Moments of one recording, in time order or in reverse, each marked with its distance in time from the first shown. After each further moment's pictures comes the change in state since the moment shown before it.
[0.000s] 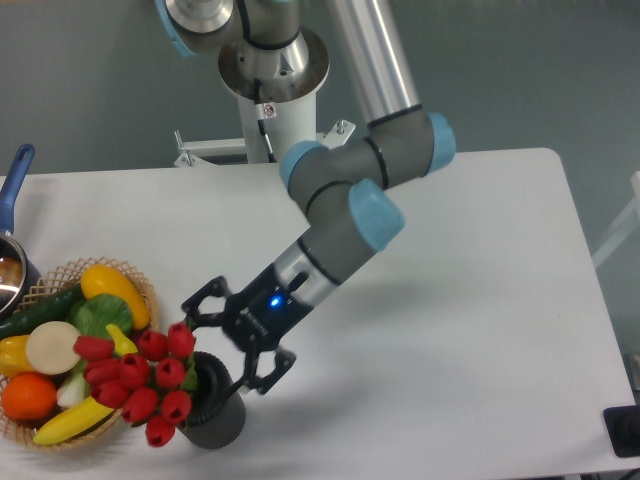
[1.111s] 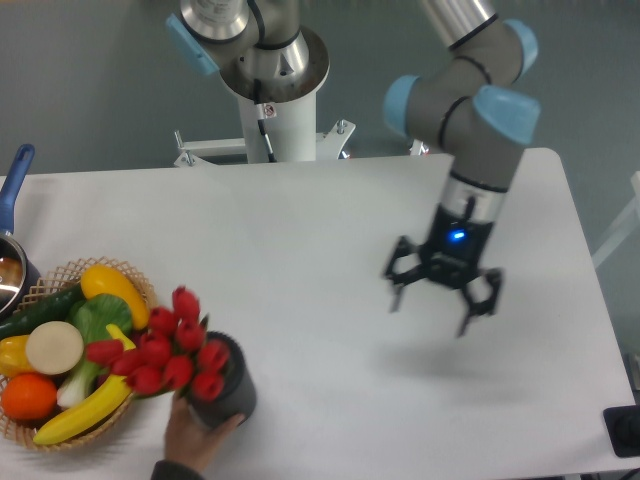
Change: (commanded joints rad) arm 0.330 0.046 -0.018 -0.002 0.903 0.464
